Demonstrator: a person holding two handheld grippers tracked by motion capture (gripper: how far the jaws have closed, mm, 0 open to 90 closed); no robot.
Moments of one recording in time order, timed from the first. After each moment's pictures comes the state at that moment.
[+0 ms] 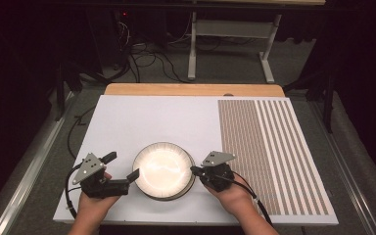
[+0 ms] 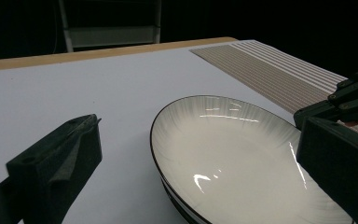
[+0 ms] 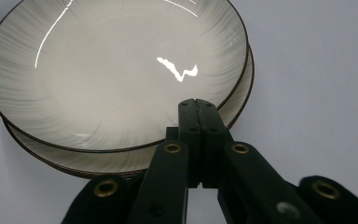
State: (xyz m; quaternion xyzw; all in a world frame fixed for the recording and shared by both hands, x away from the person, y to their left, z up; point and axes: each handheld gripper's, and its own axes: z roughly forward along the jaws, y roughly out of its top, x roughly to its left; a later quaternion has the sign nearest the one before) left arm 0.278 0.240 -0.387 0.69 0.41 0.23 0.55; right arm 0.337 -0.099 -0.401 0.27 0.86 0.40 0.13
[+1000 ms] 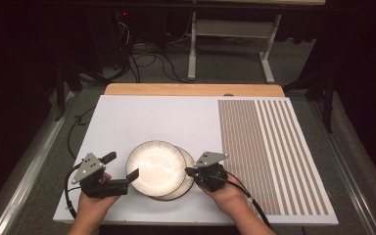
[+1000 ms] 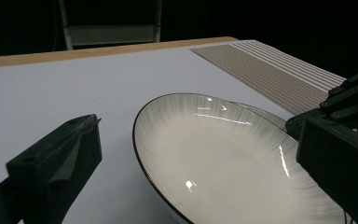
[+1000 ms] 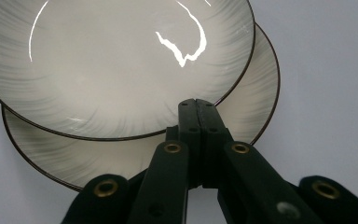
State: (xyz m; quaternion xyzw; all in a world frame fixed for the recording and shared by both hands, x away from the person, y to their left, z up) left arm 0.279 0.242 -0.388 0.69 0.41 0.23 0.55; right arm 0.339 -0.085 -0.406 0.26 0.87 0.40 0.12
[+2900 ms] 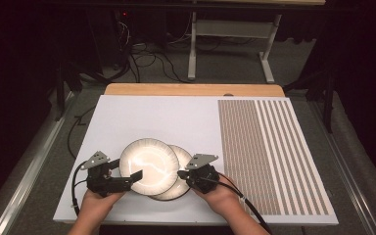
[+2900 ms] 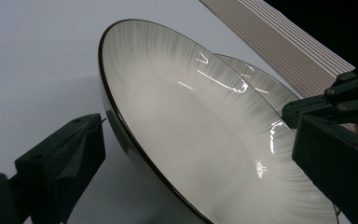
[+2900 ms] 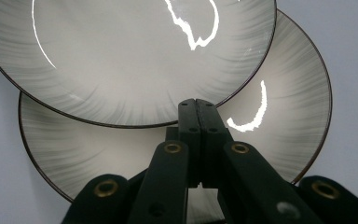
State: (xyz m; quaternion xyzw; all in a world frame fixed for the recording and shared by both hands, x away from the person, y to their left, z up) left arm 0.298 0.241 -0.404 0.71 0.48 0.11 0.51; right arm 0.337 -0.064 -0.411 0.24 0.88 0.39 0.11
